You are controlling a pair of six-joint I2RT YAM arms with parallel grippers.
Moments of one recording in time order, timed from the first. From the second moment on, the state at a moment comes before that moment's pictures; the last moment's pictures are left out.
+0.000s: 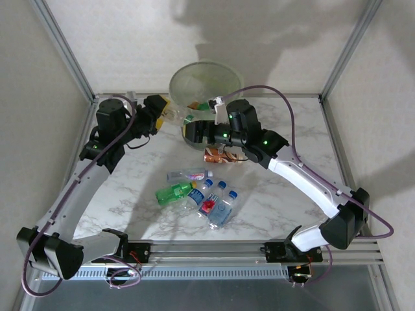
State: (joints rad) left arm -0.25 1.18 1.17 -0.22 0.40 -1.26; right arm 0.79 1.44 1.42 -0.34 -0.31 0.61
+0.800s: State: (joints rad) left arm -0.29 1.20 1.16 -0.16 0.39 -1.22; right arm 0.79 1.39 1.38 -0.31 -0.28 0.61
